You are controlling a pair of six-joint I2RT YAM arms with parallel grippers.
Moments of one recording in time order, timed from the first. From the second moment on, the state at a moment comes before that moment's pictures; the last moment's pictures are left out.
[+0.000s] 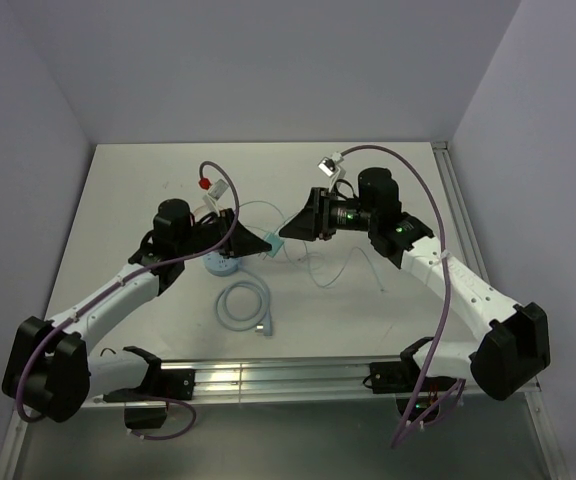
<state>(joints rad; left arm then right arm) -0.44 1.20 0.71 0.26 0.78 -0.81 0.49 1.23 1.01 -0.08 -0.76 0.67</state>
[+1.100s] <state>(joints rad) -0.44 1.15 0.71 0.39 0.92 -0.88 0.51 1.28 0.91 0.10 -0.91 0.71</state>
